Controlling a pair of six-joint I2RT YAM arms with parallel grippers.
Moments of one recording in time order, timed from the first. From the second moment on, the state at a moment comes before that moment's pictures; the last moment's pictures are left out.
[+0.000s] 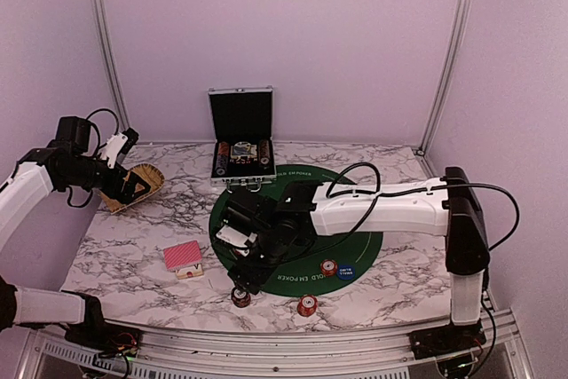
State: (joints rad) left arm -0.01 1.12 1.00 -0.72 0.39 0.41; right arm 1.24 2.05 1.73 -0.87 -0.04 0.17
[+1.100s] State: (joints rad) left arm -0.01 1.11 1.00 -0.72 0.39 0.41; right arm 1.29 2.21 1.85 -0.90 -0.10 0.08
